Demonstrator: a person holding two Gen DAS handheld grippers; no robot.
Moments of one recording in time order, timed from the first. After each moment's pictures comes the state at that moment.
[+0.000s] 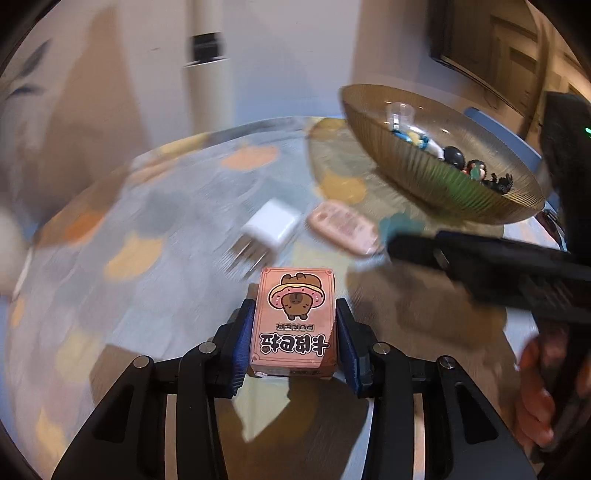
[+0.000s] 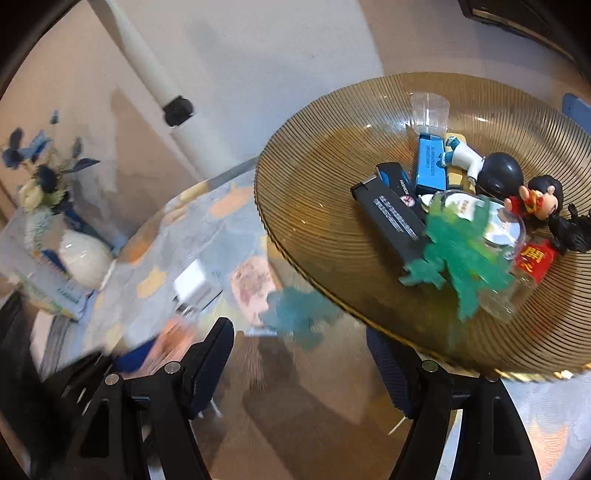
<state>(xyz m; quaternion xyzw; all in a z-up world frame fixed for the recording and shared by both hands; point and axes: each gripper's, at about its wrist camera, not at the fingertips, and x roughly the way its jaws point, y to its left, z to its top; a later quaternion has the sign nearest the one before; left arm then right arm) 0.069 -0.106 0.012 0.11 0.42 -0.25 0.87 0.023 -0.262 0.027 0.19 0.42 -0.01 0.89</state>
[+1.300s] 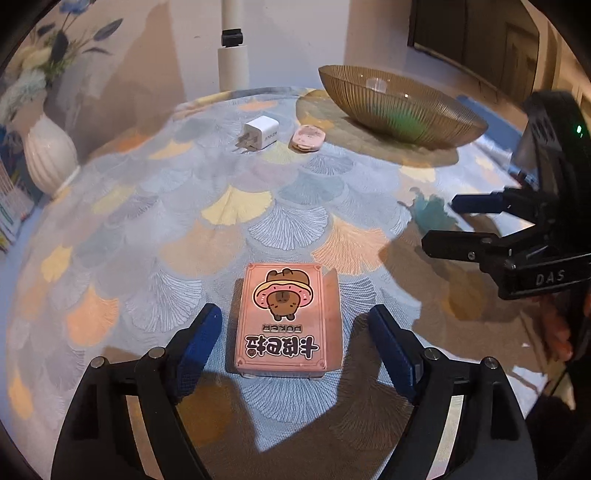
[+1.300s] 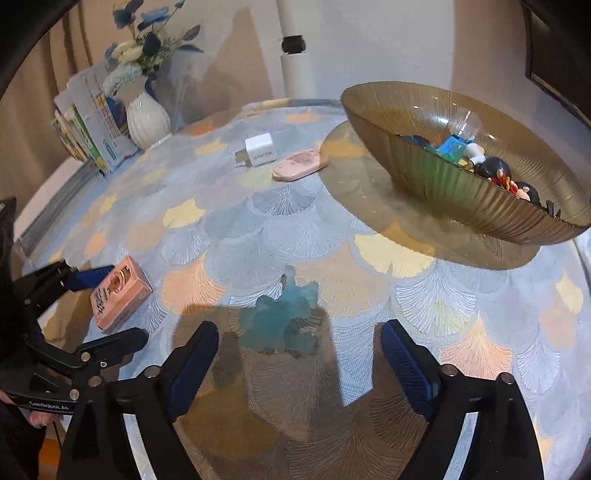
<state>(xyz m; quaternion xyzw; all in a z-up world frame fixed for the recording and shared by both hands) -0.054 -0.071 -0.007 0.09 0.42 -0.21 0.88 -0.085 -0.242 0.020 -0.02 0.46 0.11 0.88</state>
